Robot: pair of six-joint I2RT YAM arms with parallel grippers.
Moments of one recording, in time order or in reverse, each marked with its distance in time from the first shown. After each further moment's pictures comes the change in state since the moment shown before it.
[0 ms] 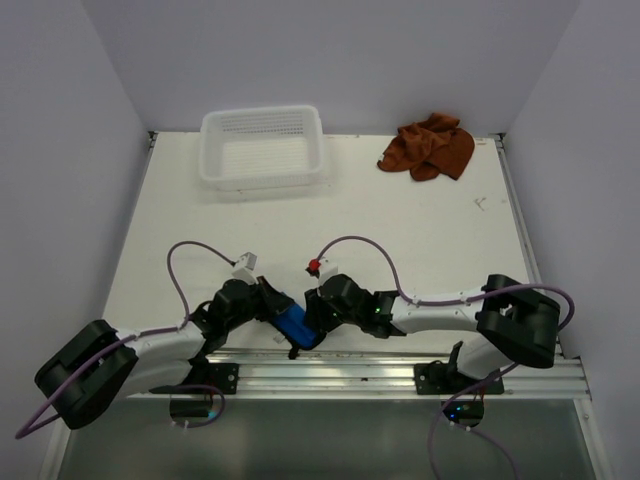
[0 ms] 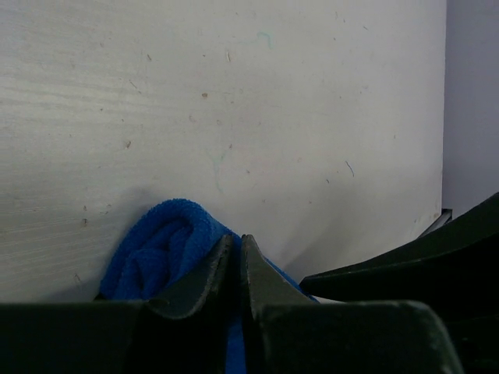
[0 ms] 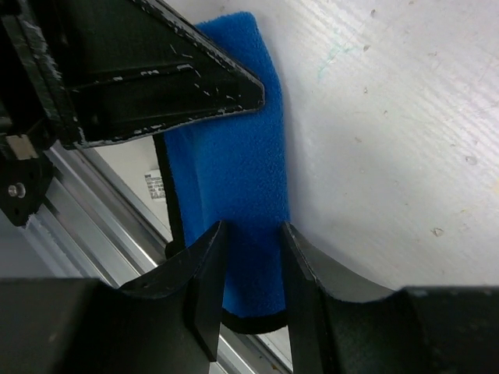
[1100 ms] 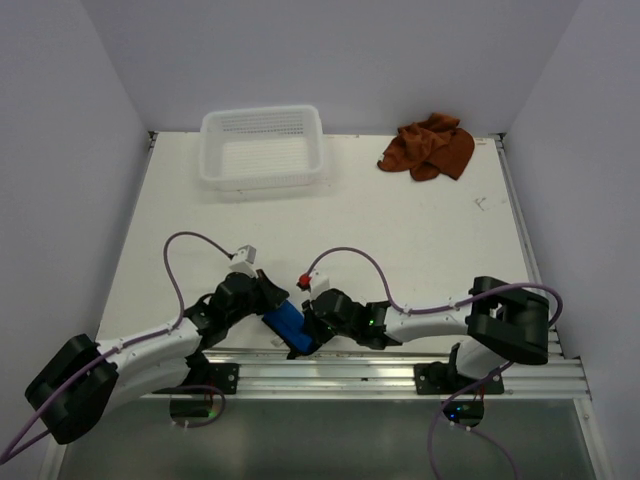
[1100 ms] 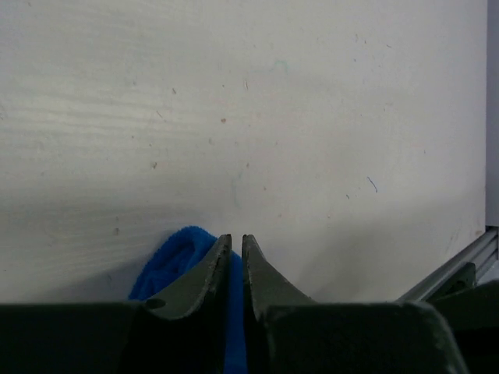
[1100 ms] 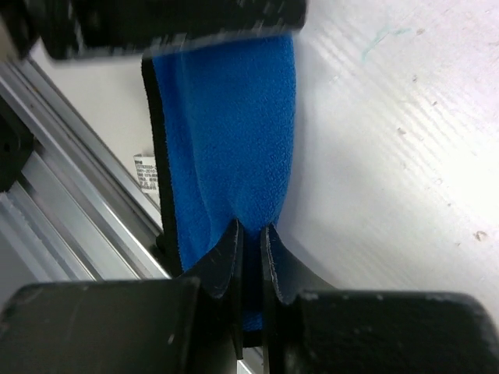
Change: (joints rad) left arm -0.009 -0.106 0.063 -0.214 -0.084 0.062; right arm 0.074 0.068 -0.006 0.062 0.049 -0.055
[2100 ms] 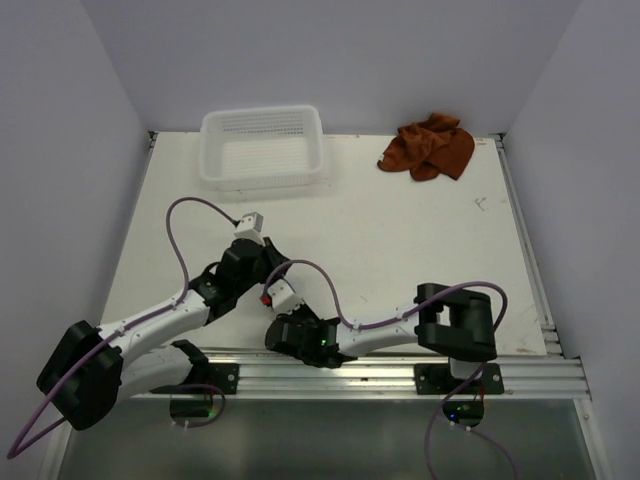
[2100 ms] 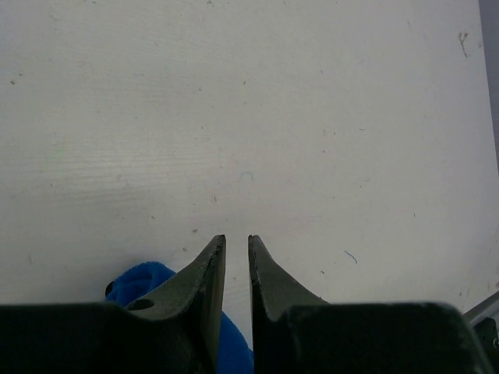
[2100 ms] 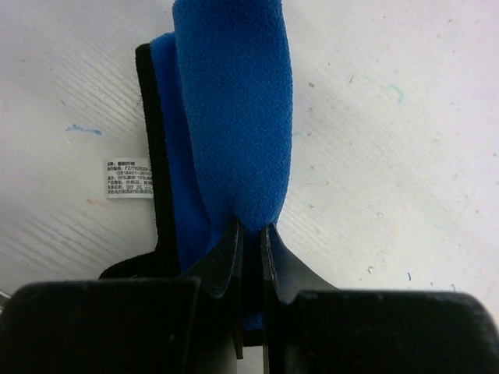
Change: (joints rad) left arm 0.069 0.106 0.334 -0.204 -0.078 0.176; right arm 0.203 0.257 0.306 -0.216 0.669 -0.142
